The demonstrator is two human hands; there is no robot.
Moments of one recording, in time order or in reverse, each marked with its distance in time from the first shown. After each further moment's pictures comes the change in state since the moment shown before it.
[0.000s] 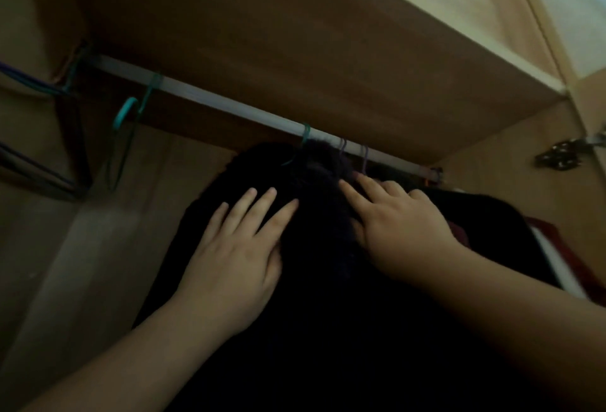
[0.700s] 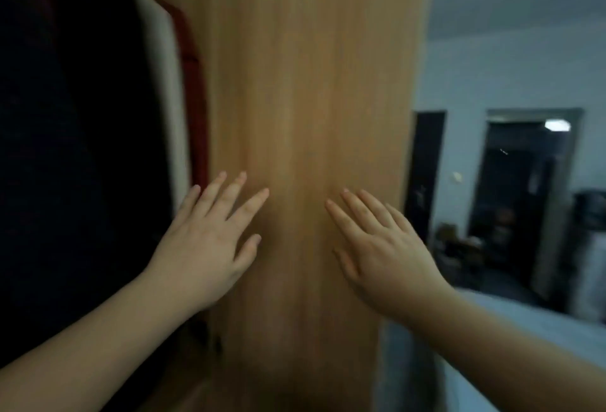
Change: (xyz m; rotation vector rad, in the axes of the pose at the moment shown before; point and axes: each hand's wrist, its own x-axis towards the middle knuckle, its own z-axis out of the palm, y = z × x) left_hand -0.196 0.459 -0.124 -0.591 -0.400 0.310; right_hand -0.576 0.171 -0.167 -0.138 -0.463 0.362
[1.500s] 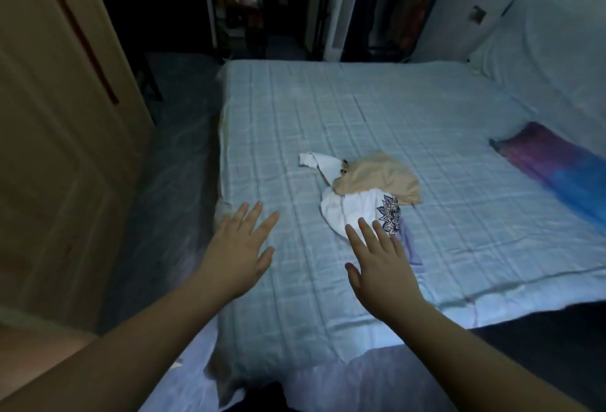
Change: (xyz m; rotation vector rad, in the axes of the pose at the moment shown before) left_hand -0.135 0.566 0.303 -0.650 -0.677 0.643; right_hand -0.570 0.249 0.070 -0.119 -0.786 0.865
